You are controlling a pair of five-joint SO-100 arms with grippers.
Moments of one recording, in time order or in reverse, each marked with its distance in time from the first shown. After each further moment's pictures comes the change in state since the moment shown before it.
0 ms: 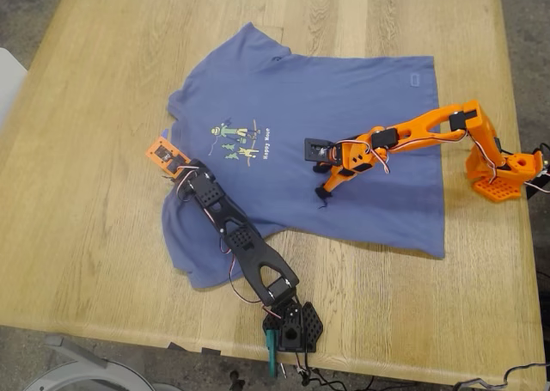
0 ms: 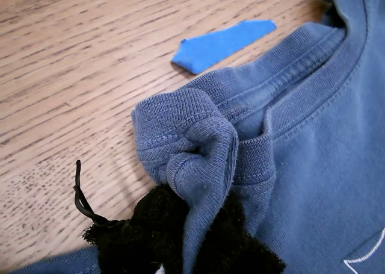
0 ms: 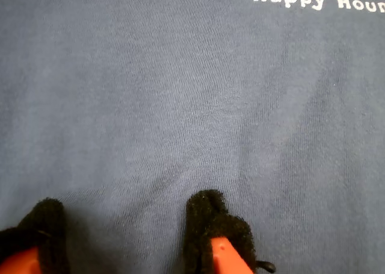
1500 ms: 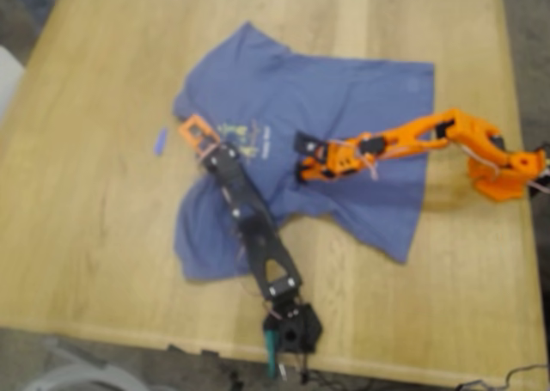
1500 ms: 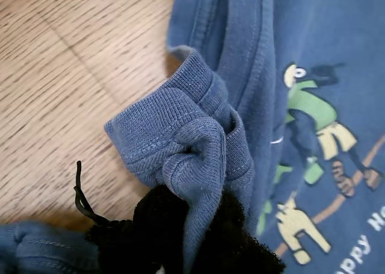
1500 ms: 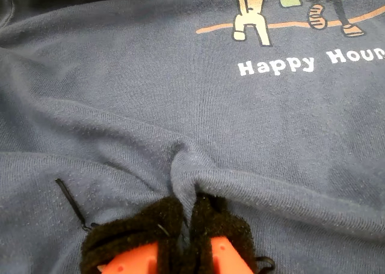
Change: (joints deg) arm 0 11.9 11.0 0.0 15.1 -0.4; arm 1 2.5 -23.3 -20.0 -0.4 9.6
